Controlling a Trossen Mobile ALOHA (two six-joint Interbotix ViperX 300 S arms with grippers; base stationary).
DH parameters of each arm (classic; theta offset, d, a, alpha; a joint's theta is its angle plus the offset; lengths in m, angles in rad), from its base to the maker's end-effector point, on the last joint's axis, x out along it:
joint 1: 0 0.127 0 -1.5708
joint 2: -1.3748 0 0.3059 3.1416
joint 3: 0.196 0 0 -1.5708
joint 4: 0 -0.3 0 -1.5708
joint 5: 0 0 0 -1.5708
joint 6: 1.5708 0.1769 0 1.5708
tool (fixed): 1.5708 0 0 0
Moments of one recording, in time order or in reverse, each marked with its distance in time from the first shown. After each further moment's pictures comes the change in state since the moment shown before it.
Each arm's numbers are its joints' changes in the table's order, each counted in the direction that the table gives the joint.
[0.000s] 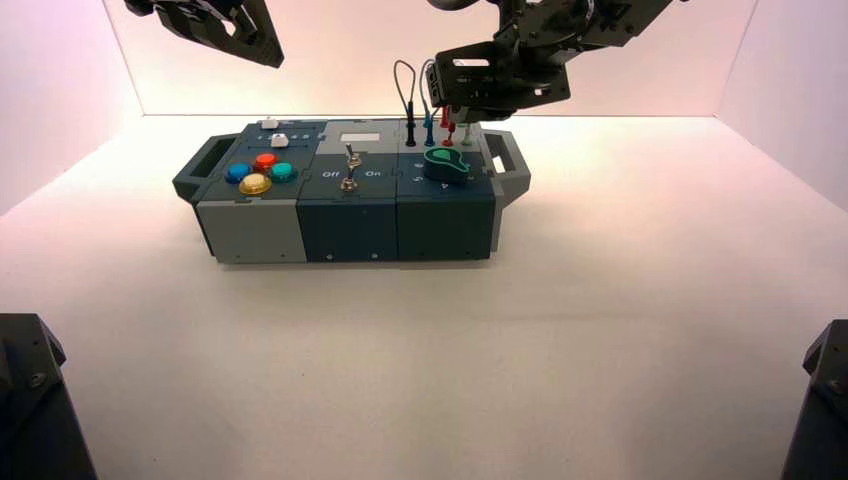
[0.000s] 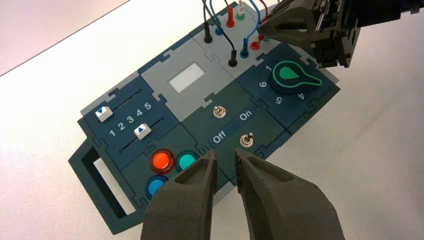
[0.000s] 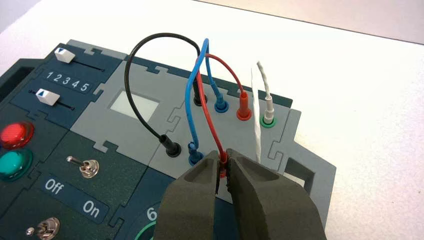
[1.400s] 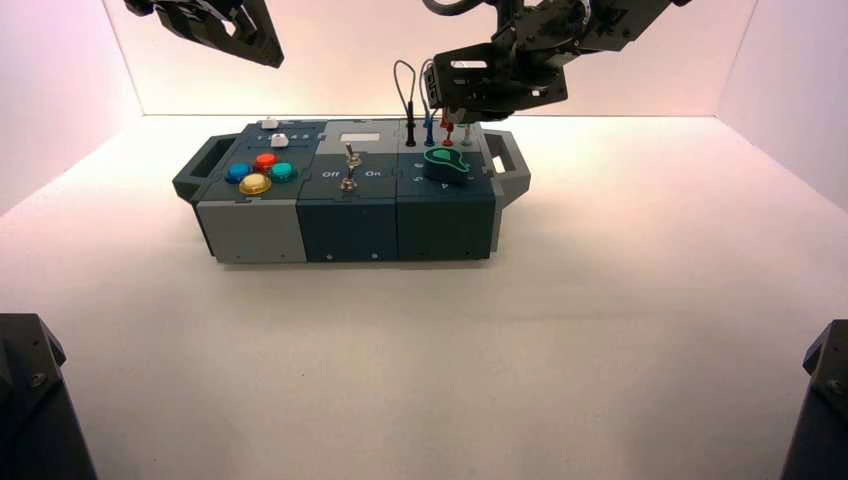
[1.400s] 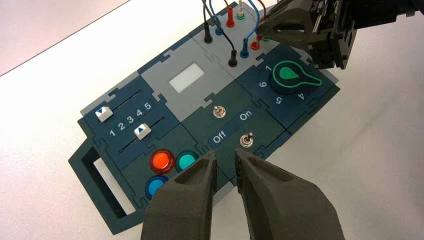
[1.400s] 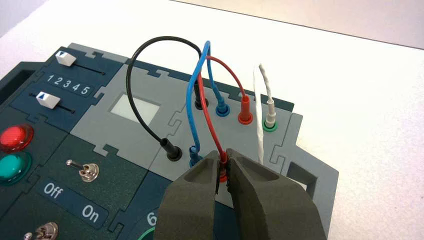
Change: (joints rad) left arm 0.000 0.000 0.002 0.000 0.000 0.000; right arm 0.003 0.014 0.002 0.002 -0.026 0.000
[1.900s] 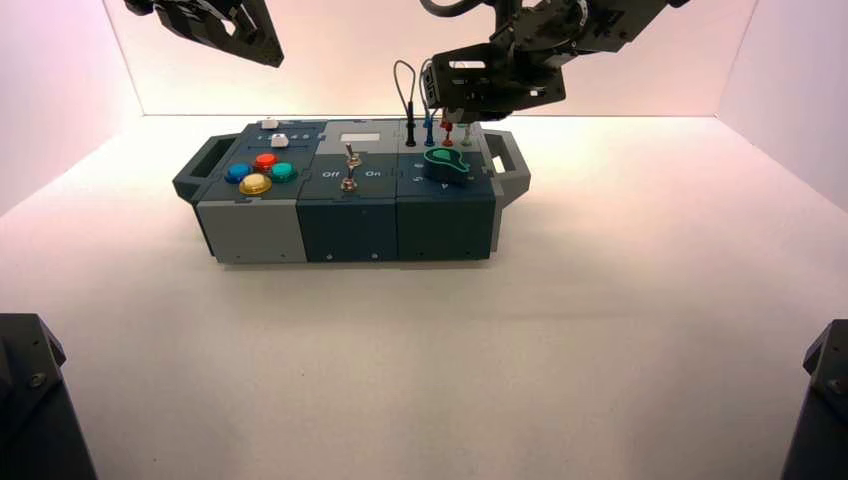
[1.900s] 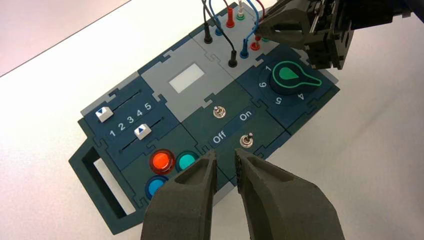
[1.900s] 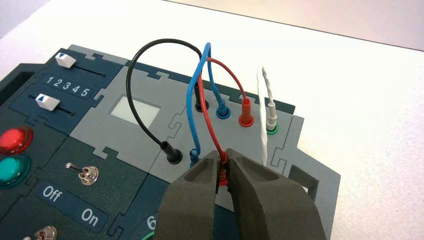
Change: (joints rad) left arm 0.000 -0.003 -0.002 0.000 0.000 0.000; right arm 0.000 0.009 0.008 0.000 -0.003 0.000
